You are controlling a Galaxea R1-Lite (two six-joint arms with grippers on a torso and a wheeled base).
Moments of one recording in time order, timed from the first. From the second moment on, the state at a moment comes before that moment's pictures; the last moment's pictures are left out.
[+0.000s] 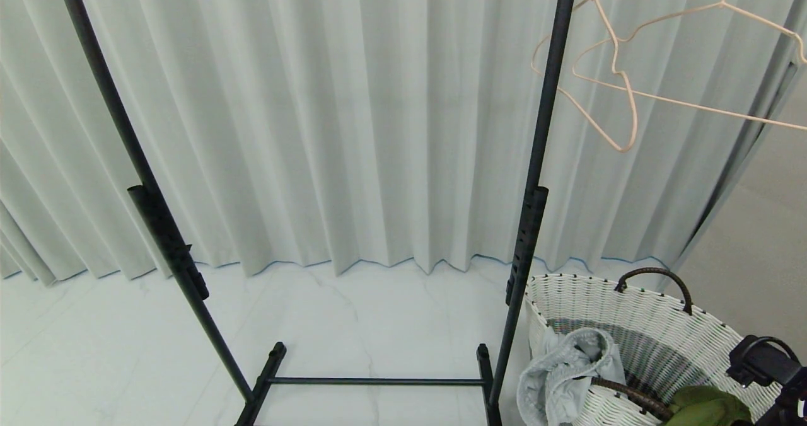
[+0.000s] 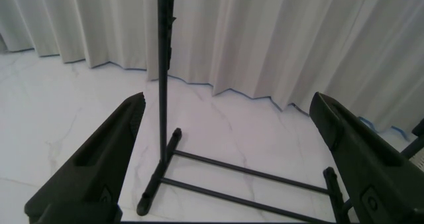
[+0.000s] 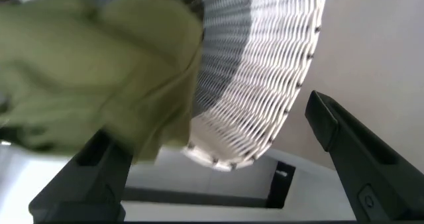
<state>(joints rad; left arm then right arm) 0.00 0.00 0.00 0.02 0.15 -0.10 -0.26 1.64 -0.09 -0.77 0.02 -0.84</state>
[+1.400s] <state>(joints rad) 0.00 0.00 0.00 0.02 0.15 -0.10 -0.15 0.86 -0.53 0.26 0.04 -0.38</state>
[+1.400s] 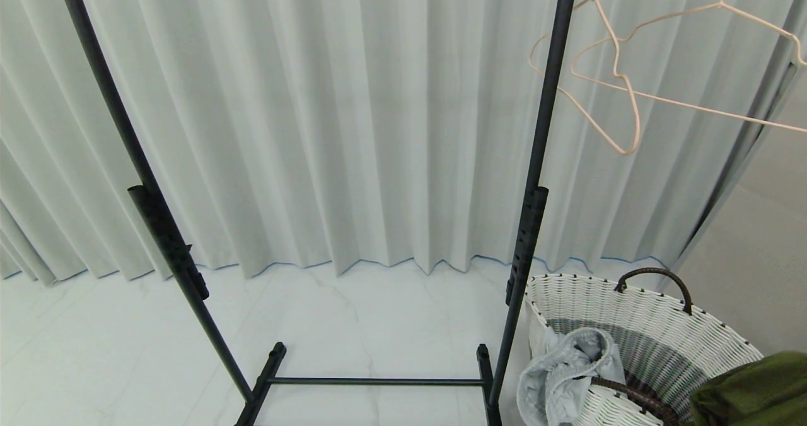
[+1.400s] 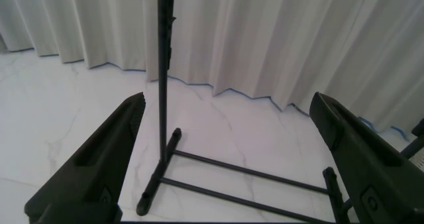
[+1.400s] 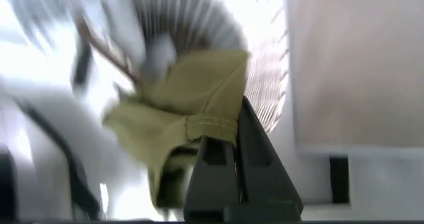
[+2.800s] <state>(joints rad) 0.00 0.00 0.00 0.02 0.14 -0.10 -0.12 0.35 -0.49 0.38 0.06 -0.35</state>
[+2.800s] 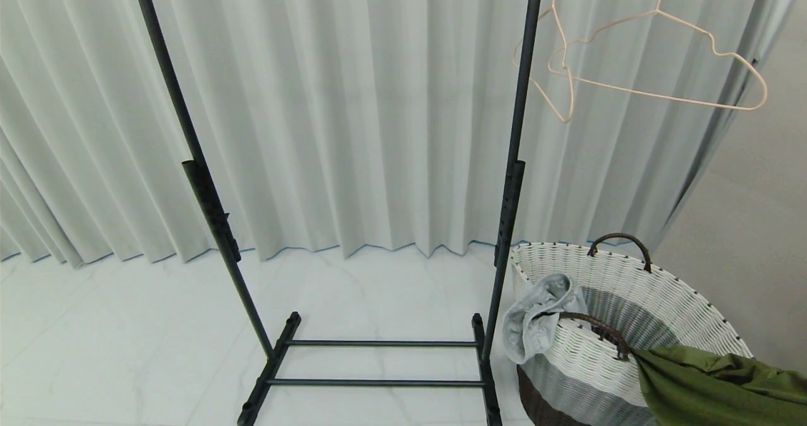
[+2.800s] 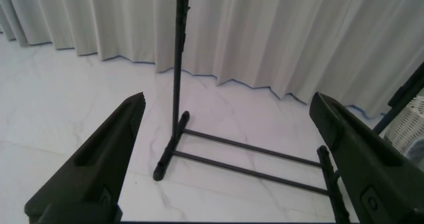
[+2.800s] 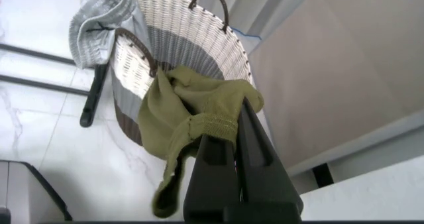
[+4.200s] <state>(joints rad) 0.00 0.00 0.00 0.02 0.14 -0.07 -0.06 0.52 -0.48 0.09 0.19 -0.36</state>
